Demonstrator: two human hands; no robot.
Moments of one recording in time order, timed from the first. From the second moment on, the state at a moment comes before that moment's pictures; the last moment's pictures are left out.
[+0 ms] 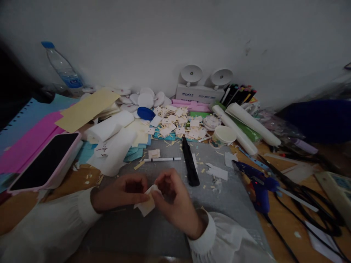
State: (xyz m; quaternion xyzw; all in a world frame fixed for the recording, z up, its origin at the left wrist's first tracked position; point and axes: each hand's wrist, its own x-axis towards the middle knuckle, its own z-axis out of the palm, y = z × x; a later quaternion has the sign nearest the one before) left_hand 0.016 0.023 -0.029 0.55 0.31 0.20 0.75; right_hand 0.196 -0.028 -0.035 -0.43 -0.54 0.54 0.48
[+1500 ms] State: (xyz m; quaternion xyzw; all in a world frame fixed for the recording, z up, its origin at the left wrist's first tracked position) left_hand 0.012 0.023 -0.029 0.54 0.40 0.34 0.66; right_hand 0.194 -0.023 -0.032 -0.47 -0.59 0.56 0.34
